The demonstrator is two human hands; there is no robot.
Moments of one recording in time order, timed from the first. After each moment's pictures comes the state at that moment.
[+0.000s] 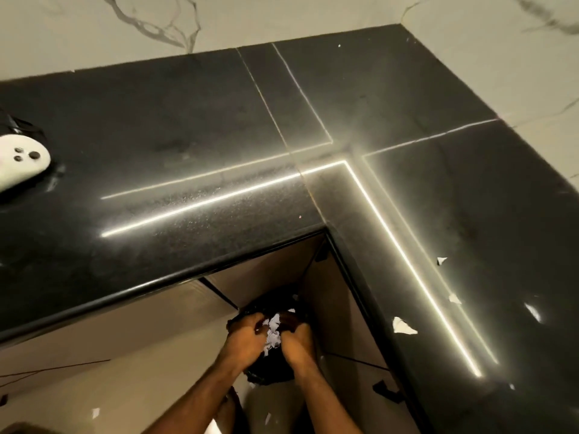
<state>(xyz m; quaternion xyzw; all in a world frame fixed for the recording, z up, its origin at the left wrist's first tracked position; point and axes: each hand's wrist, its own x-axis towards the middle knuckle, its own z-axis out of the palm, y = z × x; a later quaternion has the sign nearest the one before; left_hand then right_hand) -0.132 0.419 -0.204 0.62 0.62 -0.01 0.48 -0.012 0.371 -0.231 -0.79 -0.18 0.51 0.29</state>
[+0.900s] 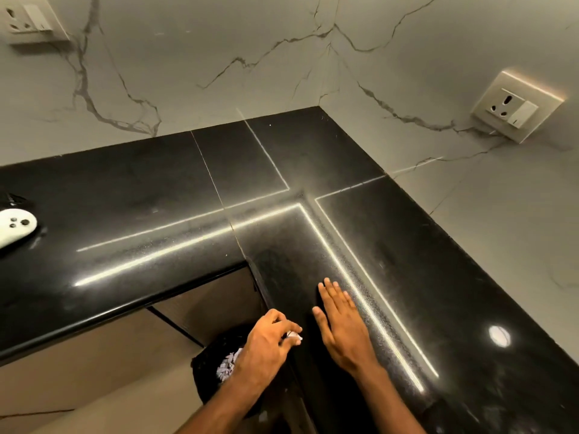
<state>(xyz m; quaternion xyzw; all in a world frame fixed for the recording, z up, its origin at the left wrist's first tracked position) 0.031 0.349 -0.025 0.79 0.44 0.18 0.39 0.236 0.295 -0.045 -0.76 -0.62 0.16 0.13</state>
